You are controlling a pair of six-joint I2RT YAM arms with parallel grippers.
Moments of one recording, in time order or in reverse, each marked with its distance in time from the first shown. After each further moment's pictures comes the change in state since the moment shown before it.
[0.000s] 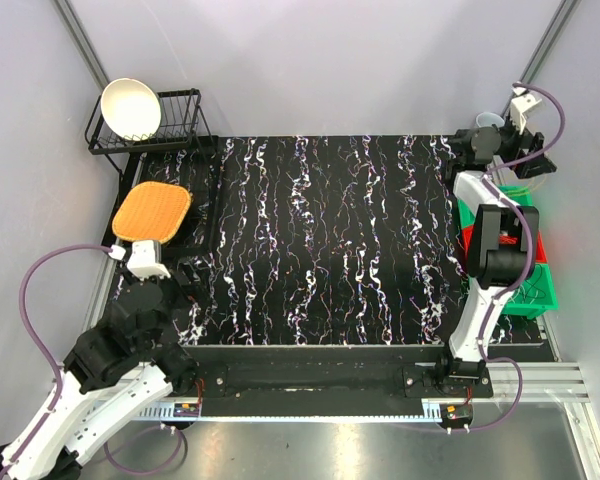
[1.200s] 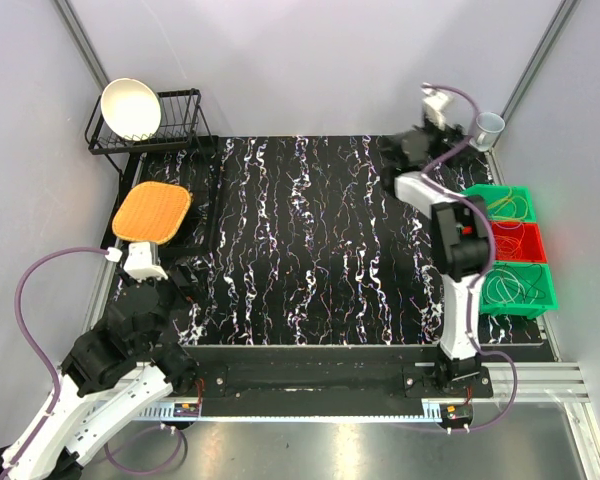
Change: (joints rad) left arm 0.000 -0.026 0.000 0.000 -0.002 0.000; right arm 0.289 0.087 0.021 0.008 -0.002 0.104
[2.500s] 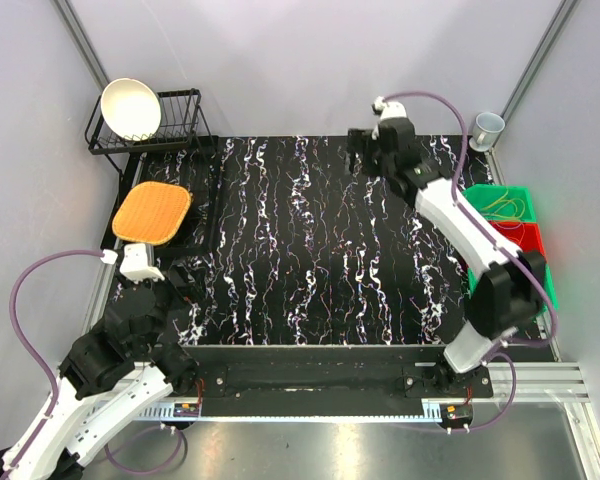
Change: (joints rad) left arm 0.002 -0.019 0.000 -0.001 -0.019 -0.001; right arm 0.180 -0.412 0.073 -1.732 -1.344 1.181
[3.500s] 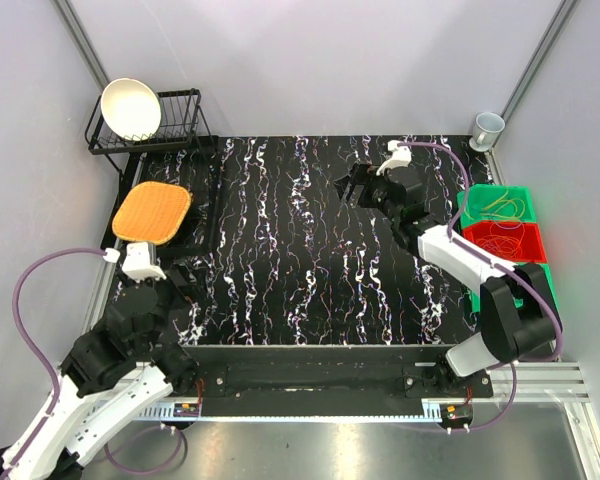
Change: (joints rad) left arm 0.000 0.015 0.000 0.000 0.000 0.000; right arm 0.002 -0.204 -0.655 0.727 -0.184 0.226
